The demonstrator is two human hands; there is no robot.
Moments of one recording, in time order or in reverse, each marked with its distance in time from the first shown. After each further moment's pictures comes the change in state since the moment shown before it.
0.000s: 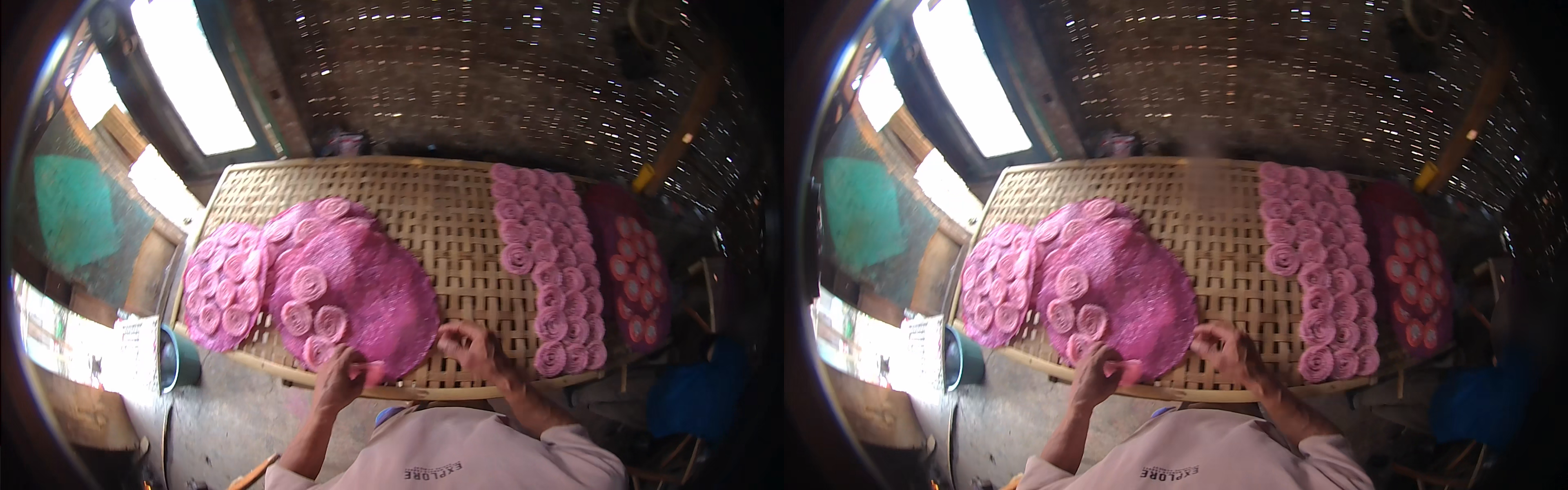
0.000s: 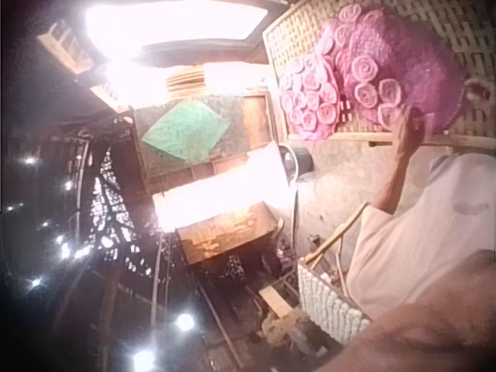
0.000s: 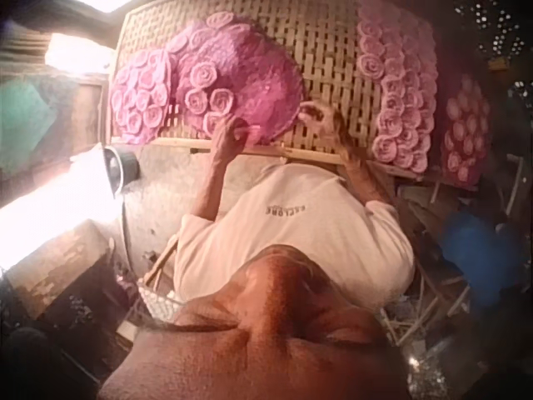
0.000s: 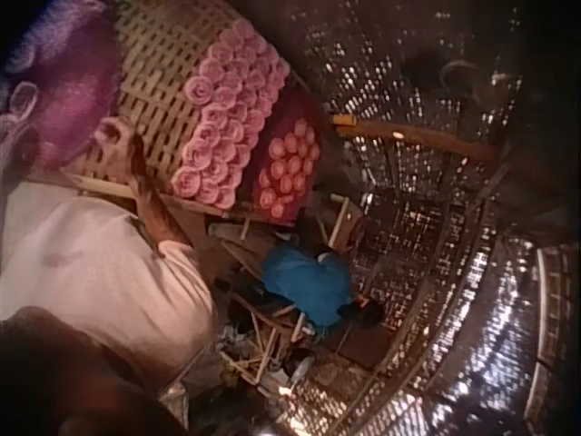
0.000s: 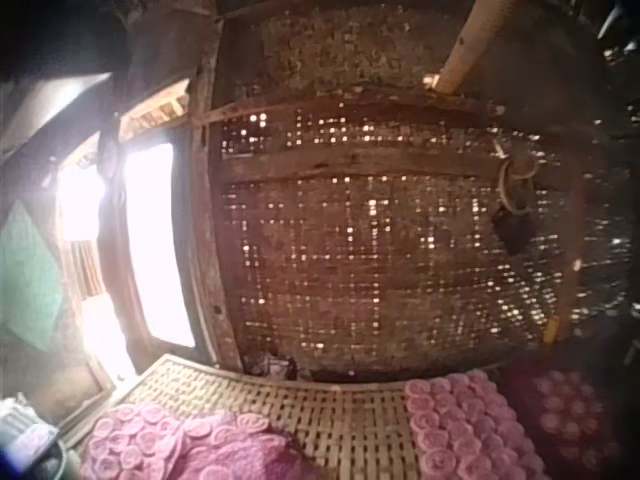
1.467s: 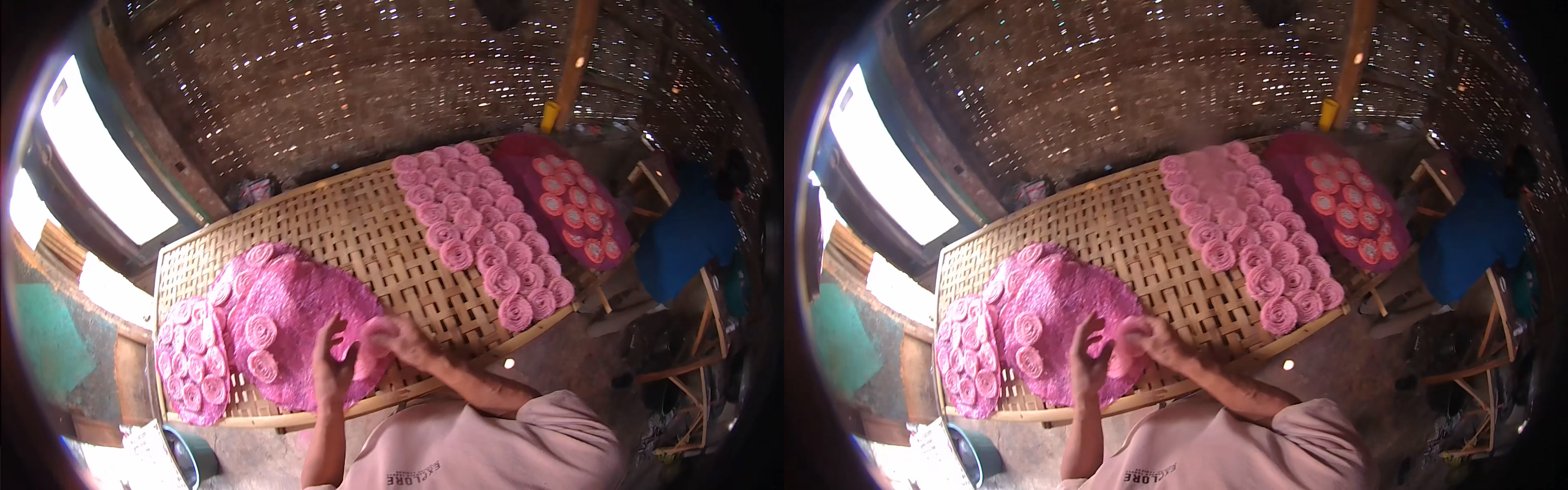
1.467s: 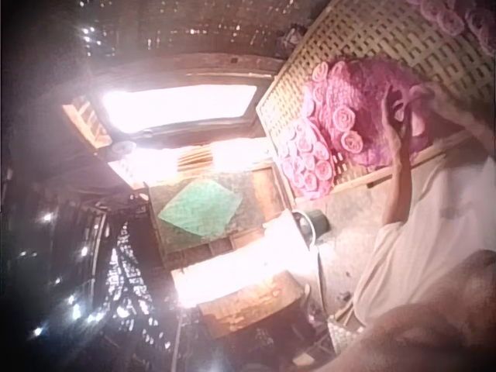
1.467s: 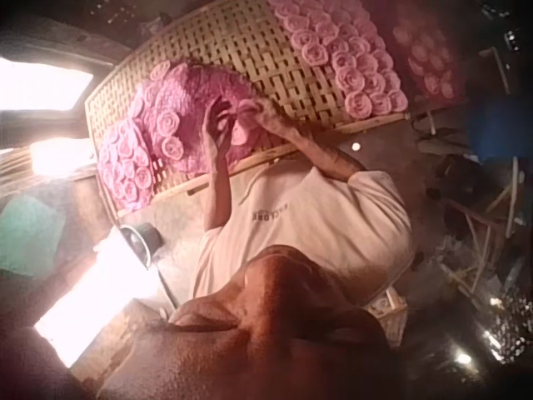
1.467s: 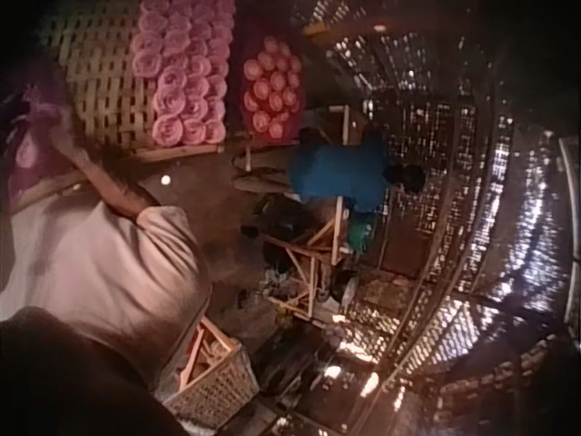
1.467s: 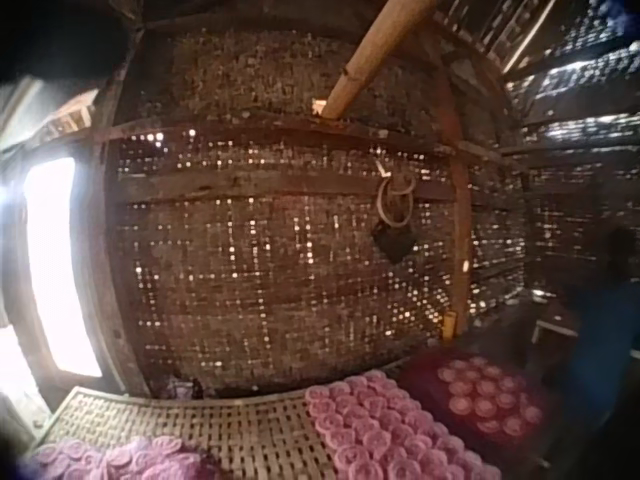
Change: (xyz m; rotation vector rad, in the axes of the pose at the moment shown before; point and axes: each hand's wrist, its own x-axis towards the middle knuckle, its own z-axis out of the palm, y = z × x) left_hand 0.065 0.028 0.048 -0.593 0.048 0.151; right_hand 0.028 0.060 0.092 0.826 0.113 -0.015
